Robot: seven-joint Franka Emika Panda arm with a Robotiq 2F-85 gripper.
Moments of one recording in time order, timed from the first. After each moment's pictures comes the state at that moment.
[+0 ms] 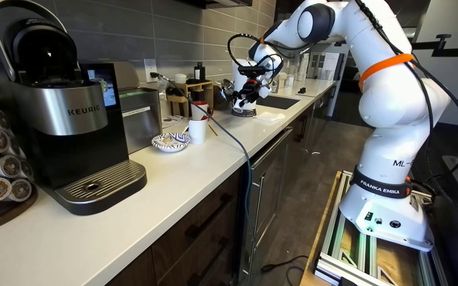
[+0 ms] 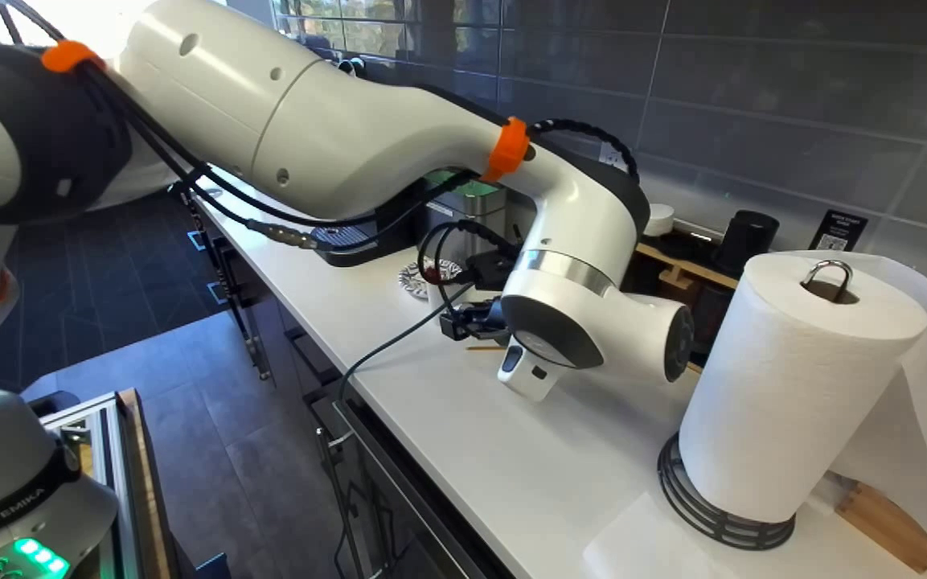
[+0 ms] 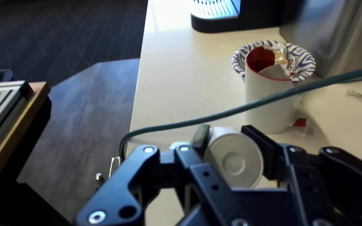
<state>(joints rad) -0.50 0.69 -0.20 -1.44 0.90 1.24 0.80</state>
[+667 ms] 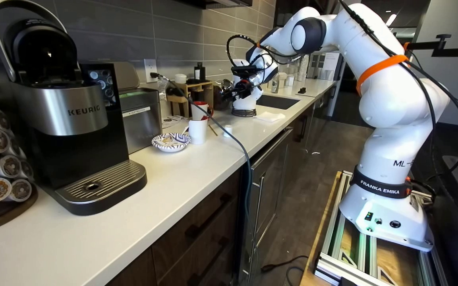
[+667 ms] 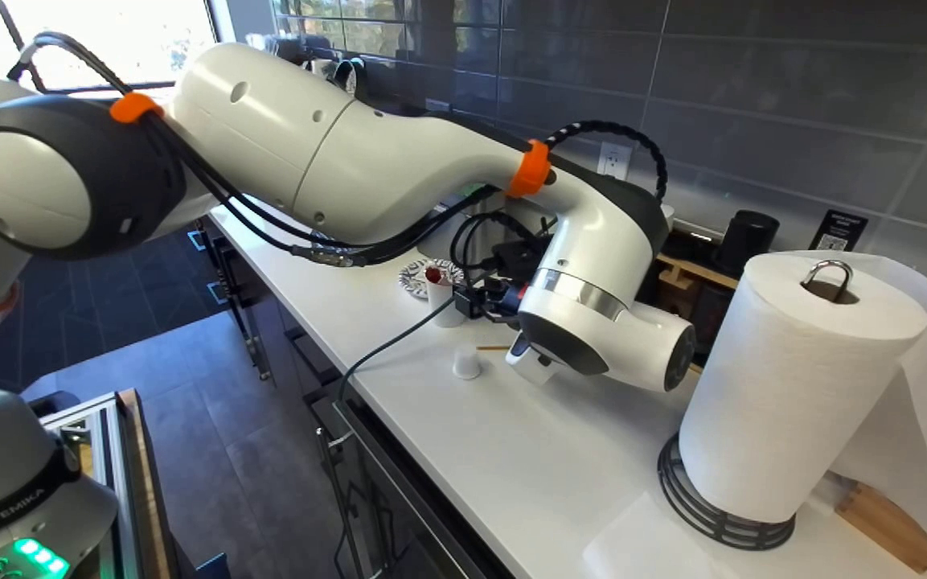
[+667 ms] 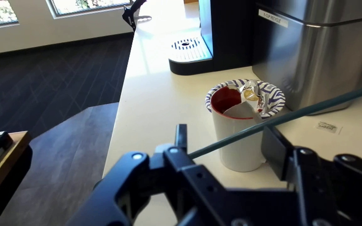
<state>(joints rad) -0.49 0.80 -0.20 -1.32 1.09 1.17 0.93</state>
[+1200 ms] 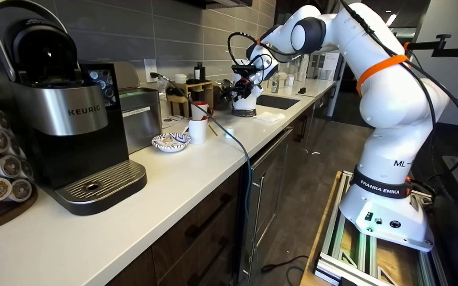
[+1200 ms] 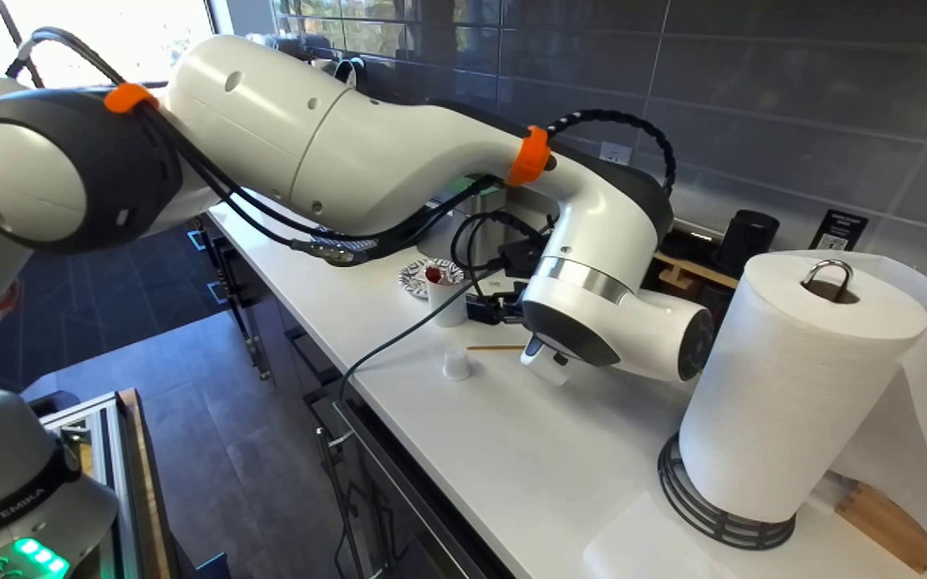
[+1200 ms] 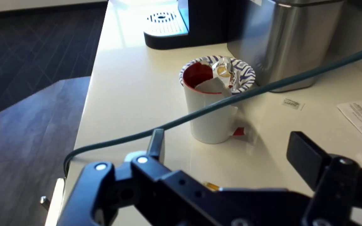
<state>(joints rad) -0.47 0.79 -0.23 -1.30 1.08 1.27 0.89</state>
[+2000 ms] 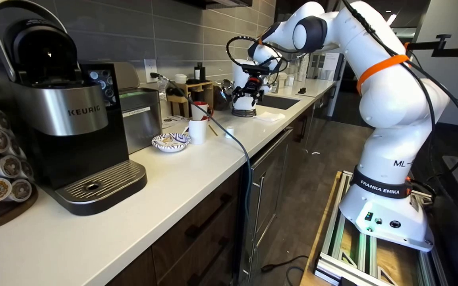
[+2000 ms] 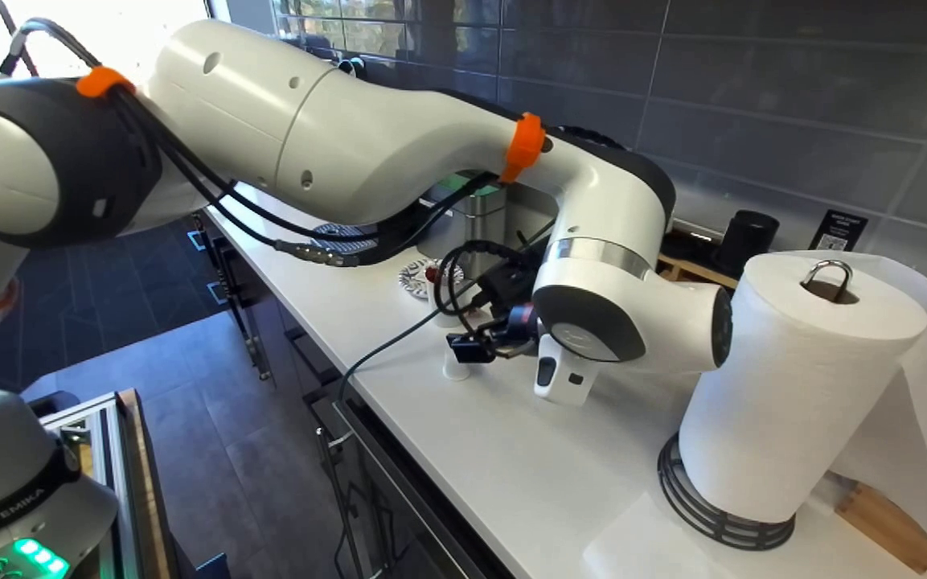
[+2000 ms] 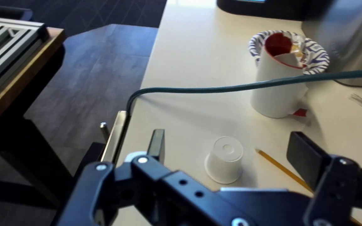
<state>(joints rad) -0.48 0.77 -0.28 -1.26 0.83 1.16 0.61</state>
